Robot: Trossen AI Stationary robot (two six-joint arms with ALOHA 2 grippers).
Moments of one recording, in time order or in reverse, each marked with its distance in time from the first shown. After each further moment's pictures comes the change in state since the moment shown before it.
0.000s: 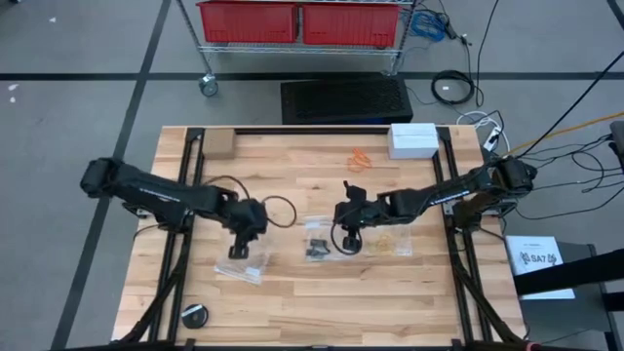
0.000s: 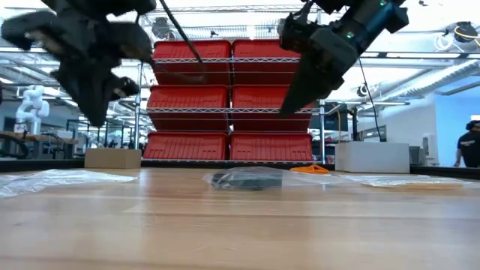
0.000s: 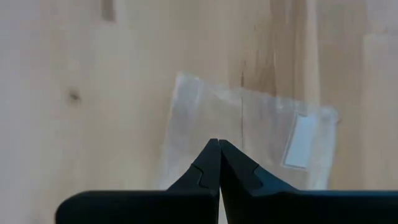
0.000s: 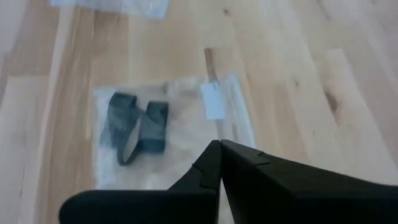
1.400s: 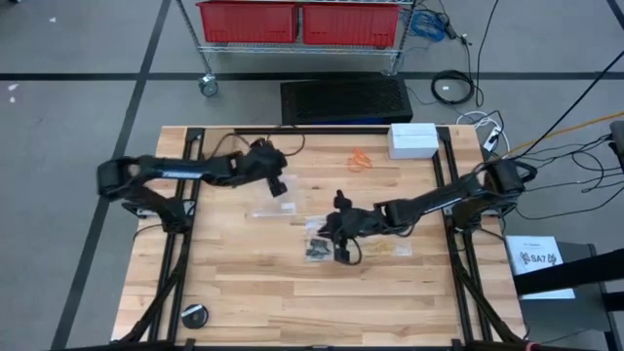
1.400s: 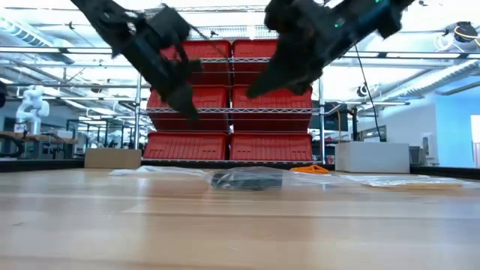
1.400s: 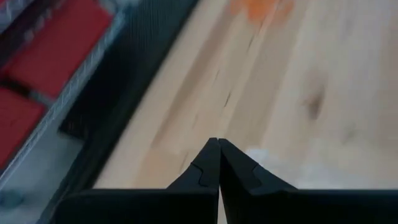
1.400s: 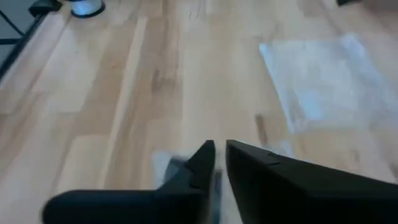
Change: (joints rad) left arm 0.486 0.061 -0.047 0.693 -0.400 0.293; right arm 0.047 0.111 0.000 0.369 -0.033 -0.033
